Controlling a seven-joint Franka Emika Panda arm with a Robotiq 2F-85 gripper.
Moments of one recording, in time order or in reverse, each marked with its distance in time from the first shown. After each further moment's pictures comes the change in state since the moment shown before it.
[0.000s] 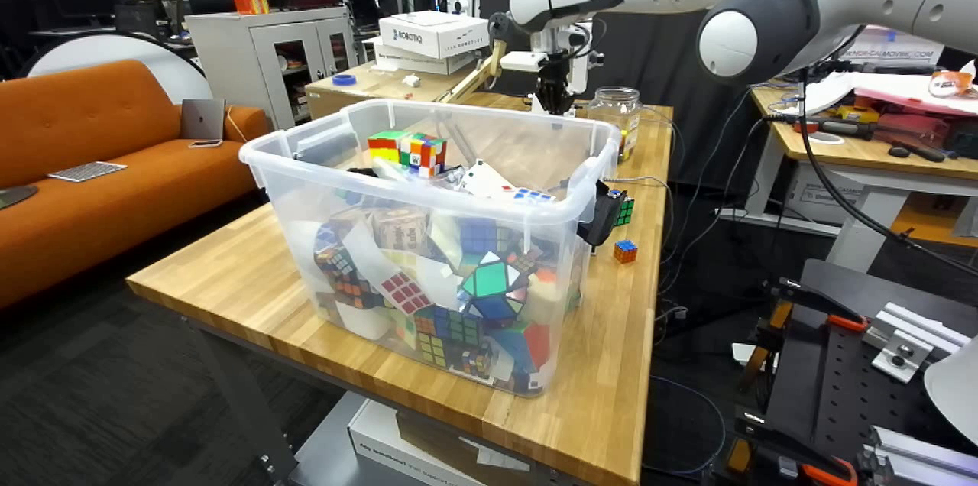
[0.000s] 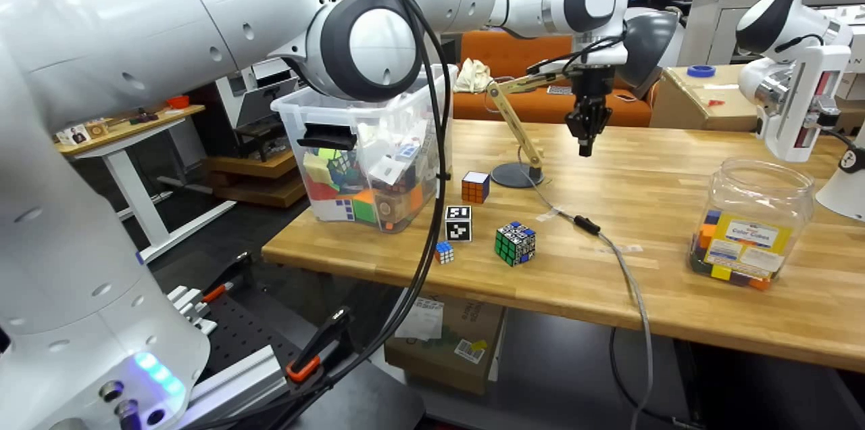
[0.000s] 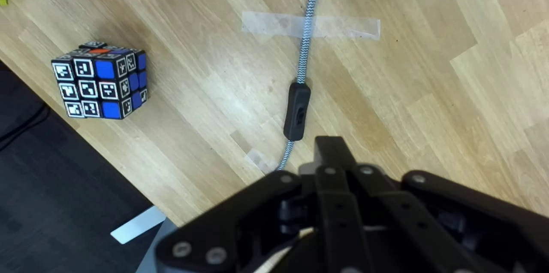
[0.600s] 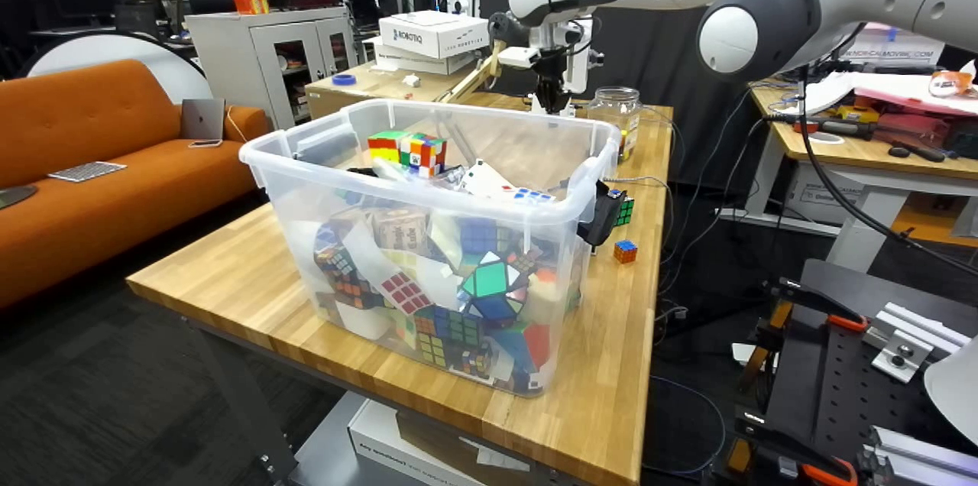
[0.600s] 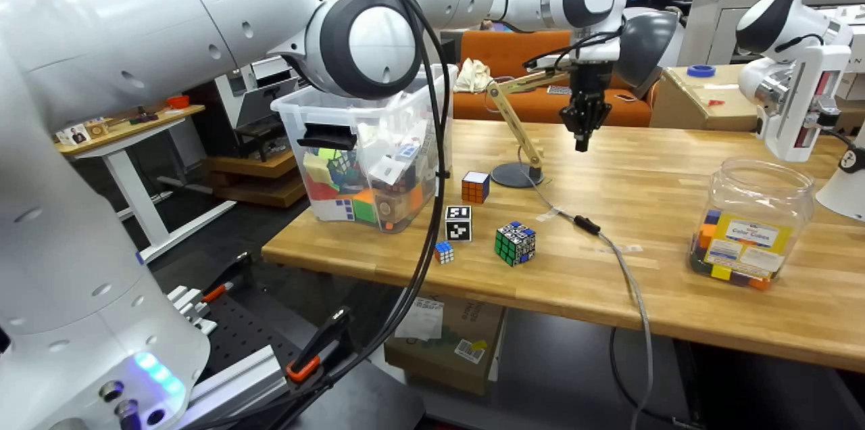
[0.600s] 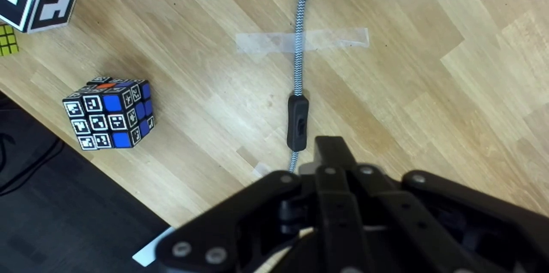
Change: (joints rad) arm 0.000 -0.009 0.014 0.003 0.015 -0.005 0.109
